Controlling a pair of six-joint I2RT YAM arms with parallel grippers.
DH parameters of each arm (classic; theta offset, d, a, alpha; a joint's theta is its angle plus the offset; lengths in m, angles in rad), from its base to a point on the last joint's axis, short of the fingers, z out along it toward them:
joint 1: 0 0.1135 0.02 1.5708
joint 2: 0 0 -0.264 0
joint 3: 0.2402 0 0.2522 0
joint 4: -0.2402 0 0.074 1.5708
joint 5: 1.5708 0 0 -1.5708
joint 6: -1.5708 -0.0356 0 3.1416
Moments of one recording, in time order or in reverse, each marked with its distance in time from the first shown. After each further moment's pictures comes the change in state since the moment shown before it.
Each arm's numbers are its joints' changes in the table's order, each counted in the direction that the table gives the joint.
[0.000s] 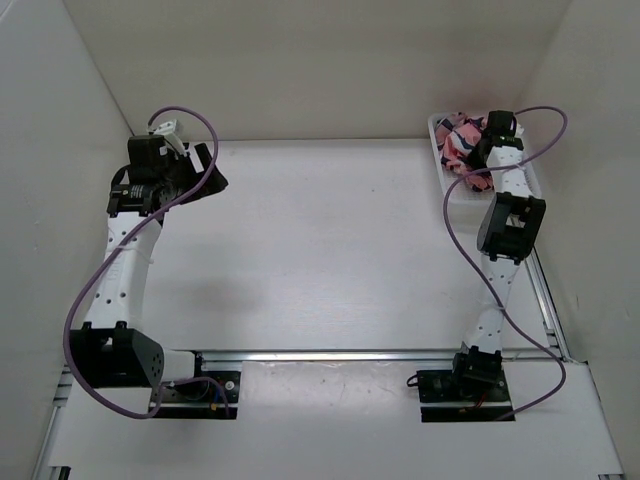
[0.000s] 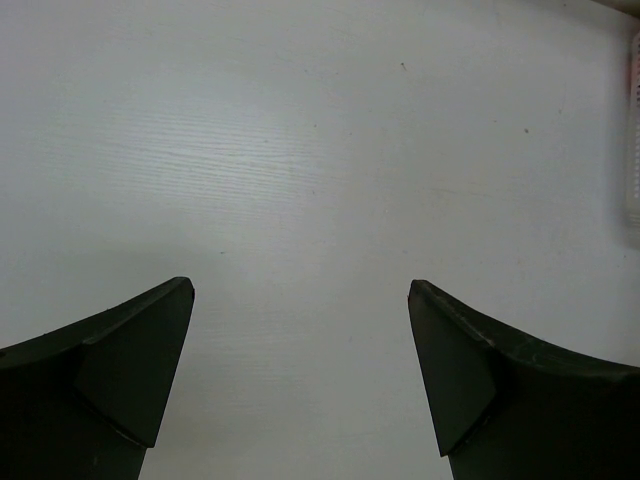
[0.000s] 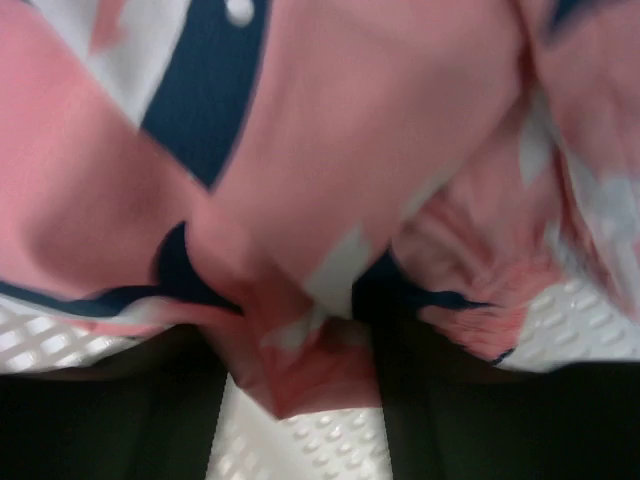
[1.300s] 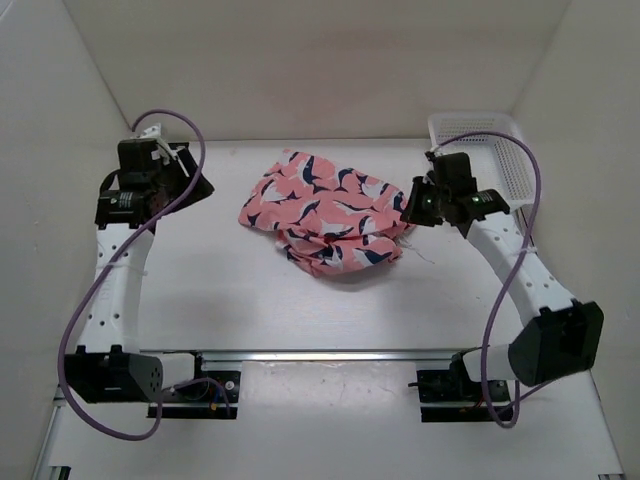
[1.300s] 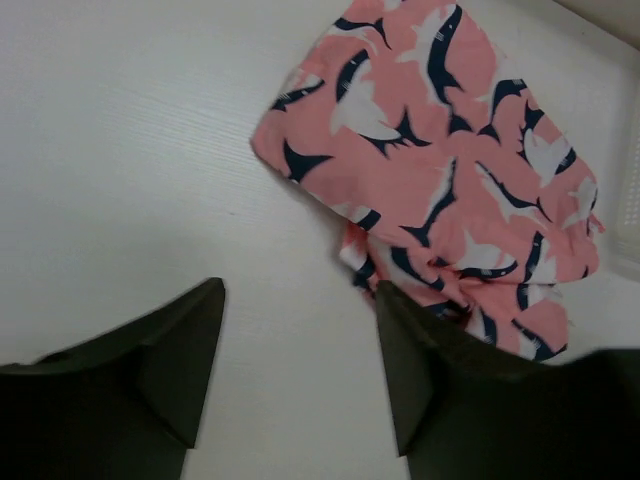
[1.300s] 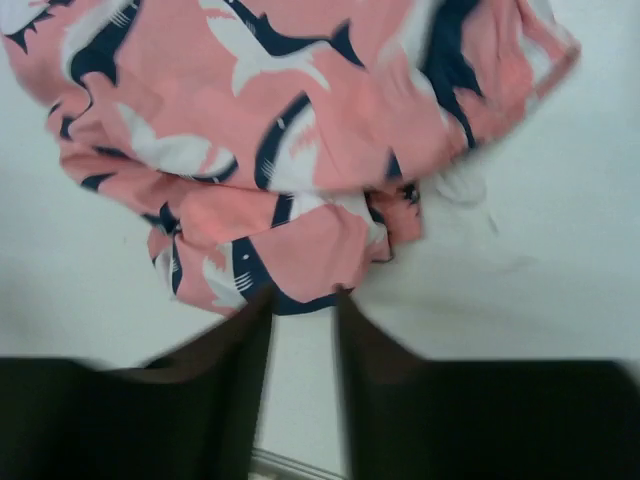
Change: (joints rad) left arm 0.019 0.084 0.060 -0.150 -0.099 0.095; right arm 0.482 1.111 -1.044 -0.032 -0.256 0.100
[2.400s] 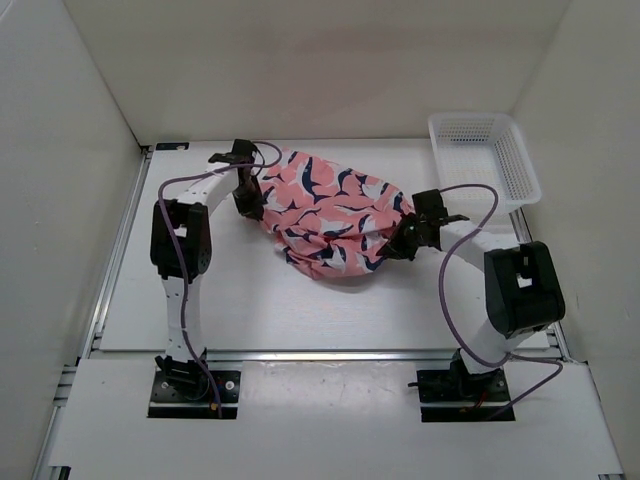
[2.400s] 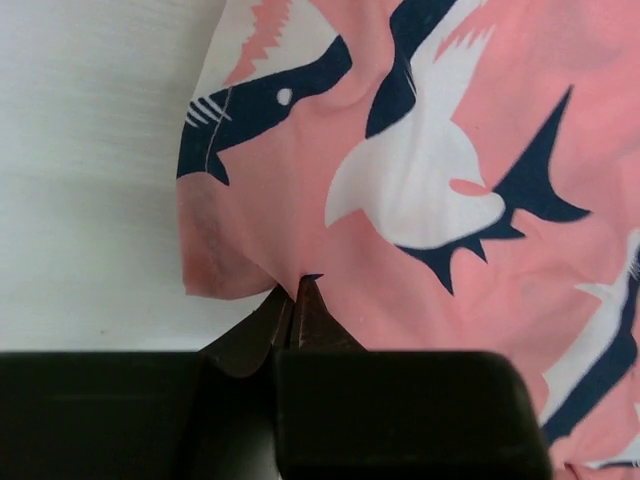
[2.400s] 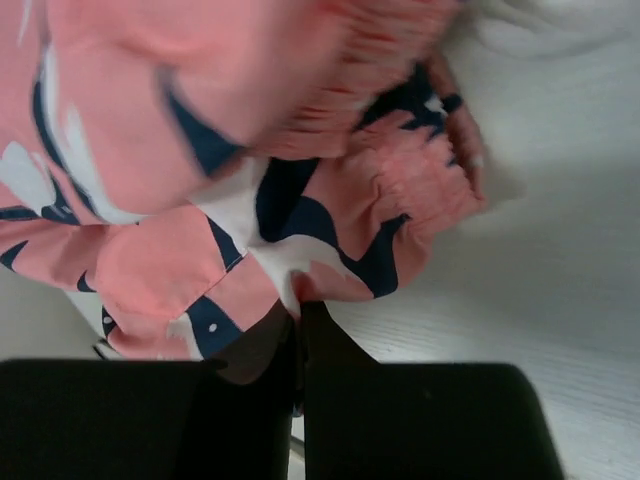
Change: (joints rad) left arm -0.243 -0.950 0.313 0.006 -0.072 0.123; right arm -0.047 -0.237 -0.360 0.374 -0.219 -0.445
